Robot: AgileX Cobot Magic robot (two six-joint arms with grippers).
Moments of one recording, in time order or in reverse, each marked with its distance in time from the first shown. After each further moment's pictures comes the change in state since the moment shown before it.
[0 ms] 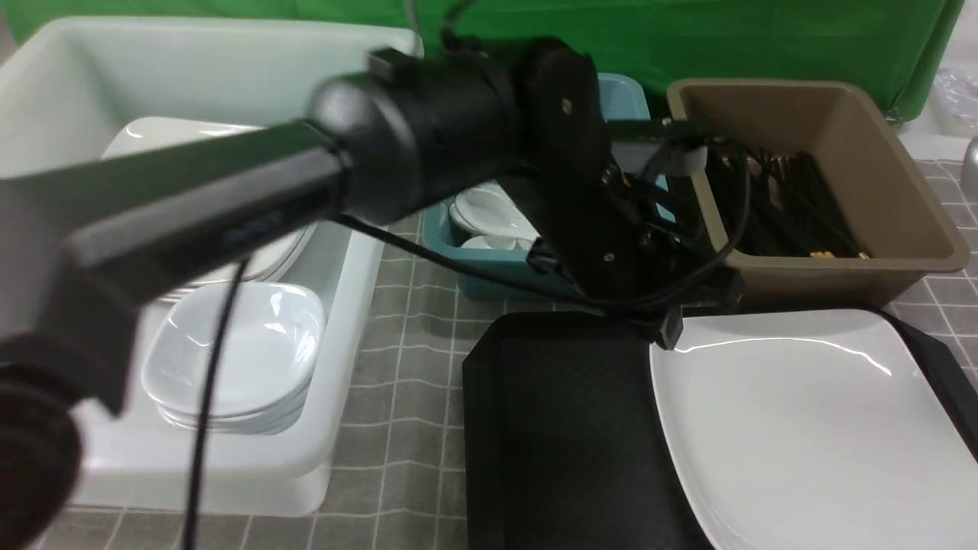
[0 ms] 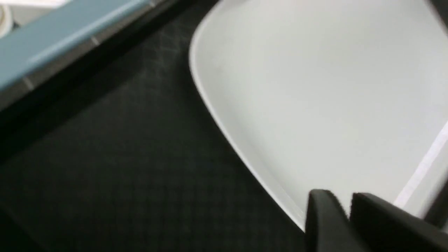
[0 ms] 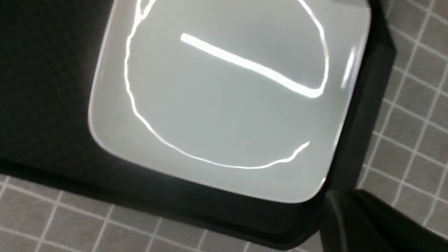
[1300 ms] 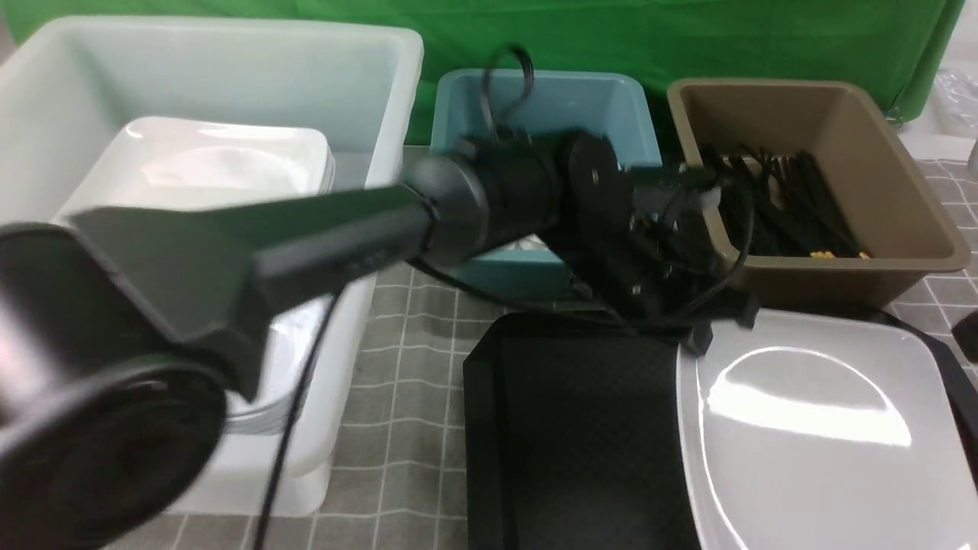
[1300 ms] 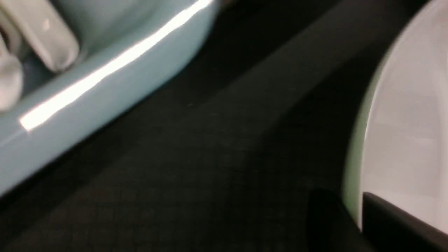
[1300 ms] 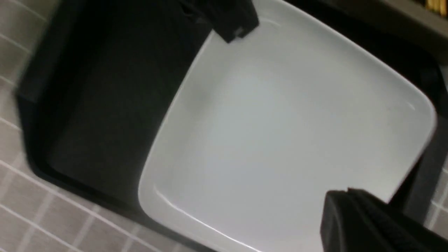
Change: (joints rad) right arm -0.001 -0.079 -0.027 0.208 -0.092 -0.091; left arm 0.006 0.066 -0.027 -0.129 -0.133 0.155
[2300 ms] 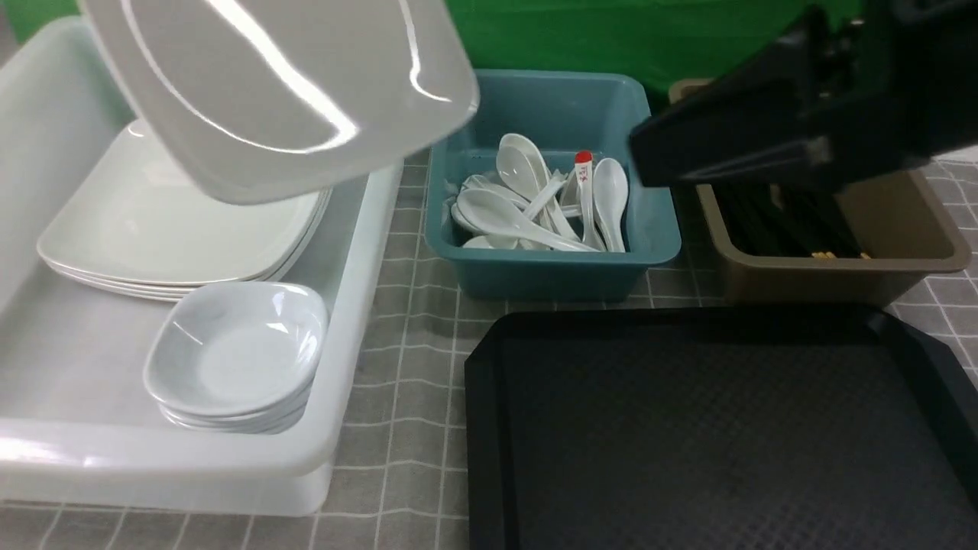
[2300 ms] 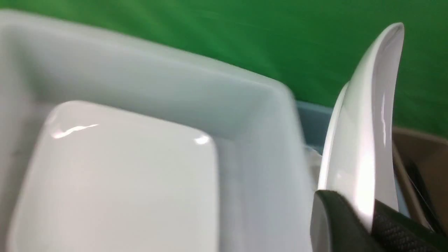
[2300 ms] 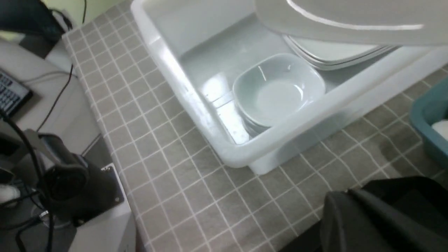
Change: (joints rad) right arm 0.309 0.274 -0.379 0.465 -0.112 -0.199; left arm 1.086 -0.606 0.087 -0.195 0.246 0.120
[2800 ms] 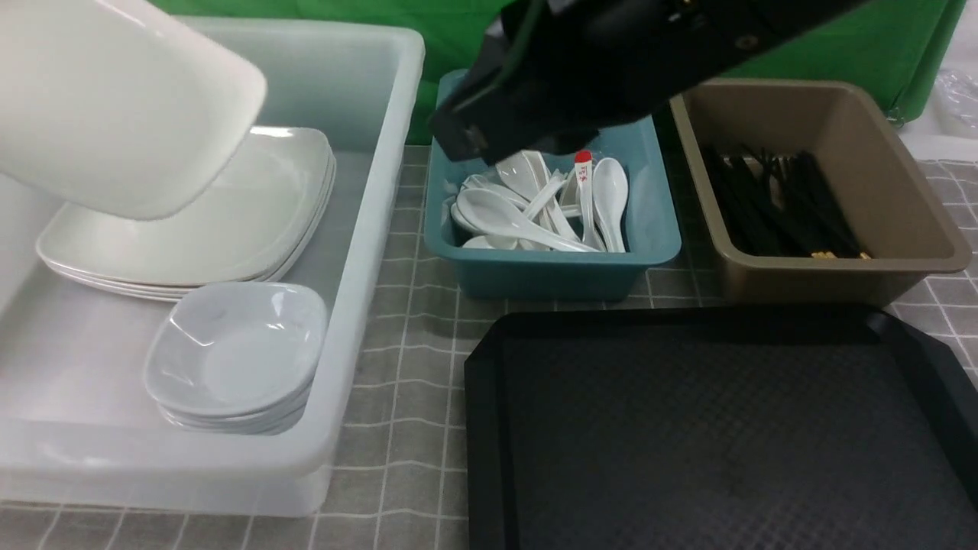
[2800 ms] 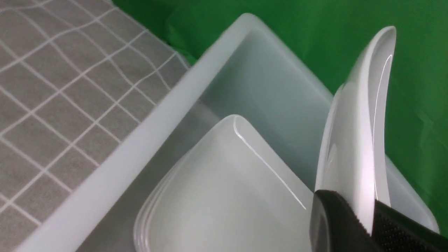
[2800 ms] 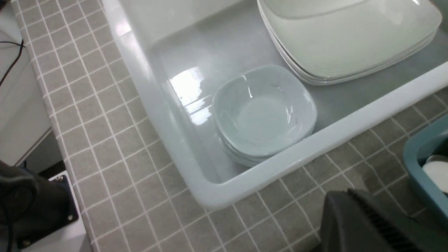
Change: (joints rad) right arm 0.170 0.260 -0.280 -0.232 -0.018 0.153; left arm 0.208 0.014 0.543 -0.425 -0.527 0.222
